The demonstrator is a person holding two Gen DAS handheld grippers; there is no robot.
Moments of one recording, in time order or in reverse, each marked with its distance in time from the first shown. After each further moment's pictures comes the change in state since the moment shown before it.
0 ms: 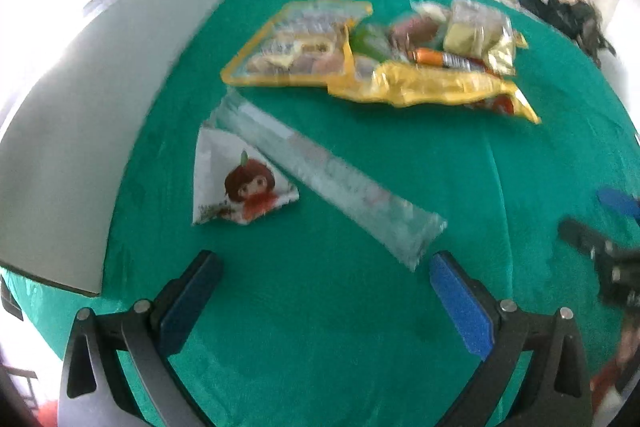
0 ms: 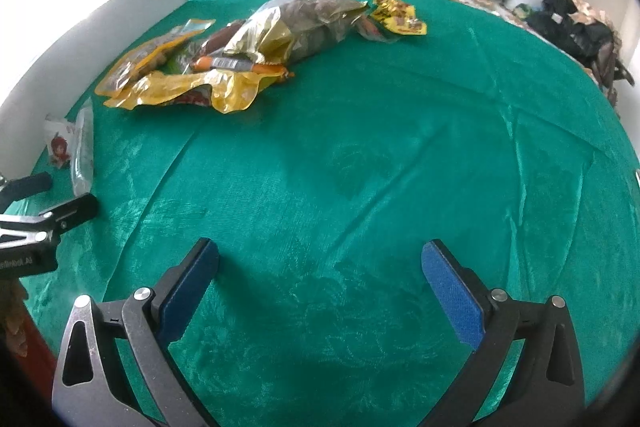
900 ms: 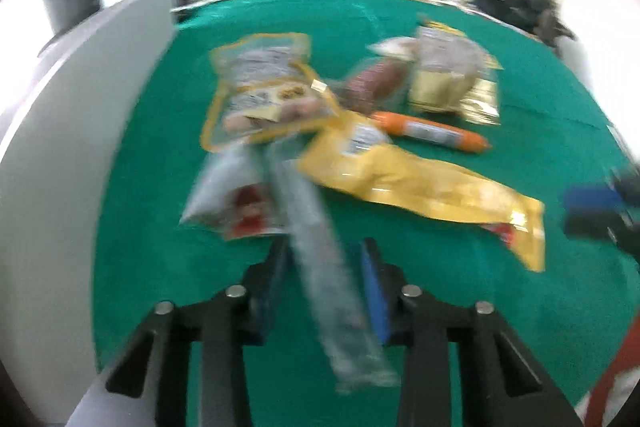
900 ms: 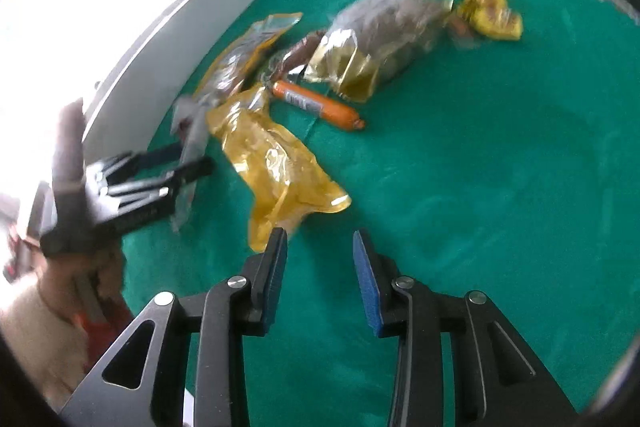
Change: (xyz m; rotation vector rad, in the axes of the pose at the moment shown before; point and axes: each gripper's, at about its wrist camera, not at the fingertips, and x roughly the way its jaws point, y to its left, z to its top) left arm 0.026 -0.018 0.061 0.147 -0.105 -0.123; right arm 0.003 -0.005 0.063 -0.077 0.043 0.350
